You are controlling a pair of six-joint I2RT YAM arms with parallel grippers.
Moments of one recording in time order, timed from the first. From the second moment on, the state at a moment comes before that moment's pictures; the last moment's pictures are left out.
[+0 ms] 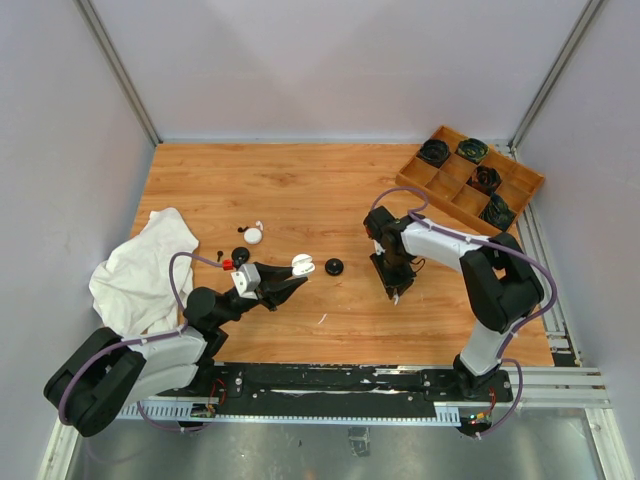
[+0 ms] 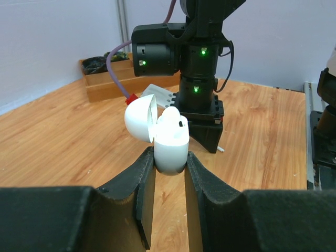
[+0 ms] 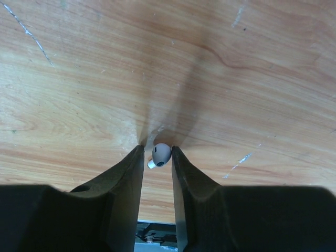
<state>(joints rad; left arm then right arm) -0.60 1.05 0.01 1.34 0.47 -0.11 0.57 1.74 1.08 -0.85 0.03 0.23</state>
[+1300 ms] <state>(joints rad) -0.60 1.05 0.01 1.34 0.48 -0.10 0.91 1.31 1.17 -0.76 0.36 0.15</state>
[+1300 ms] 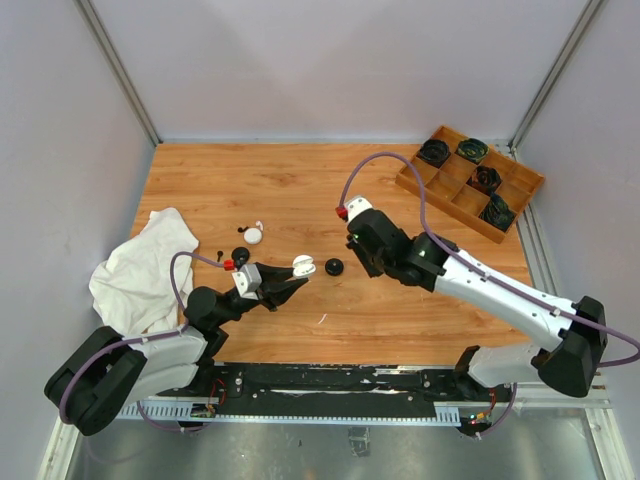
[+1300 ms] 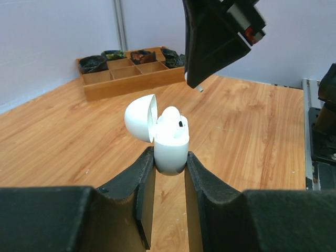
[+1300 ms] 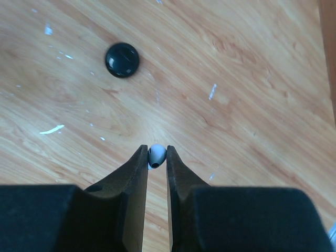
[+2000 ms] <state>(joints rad) -0.60 1.06 0.01 1.34 0.47 -0.10 1.27 1.22 1.14 -0.30 0.51 -0.09</state>
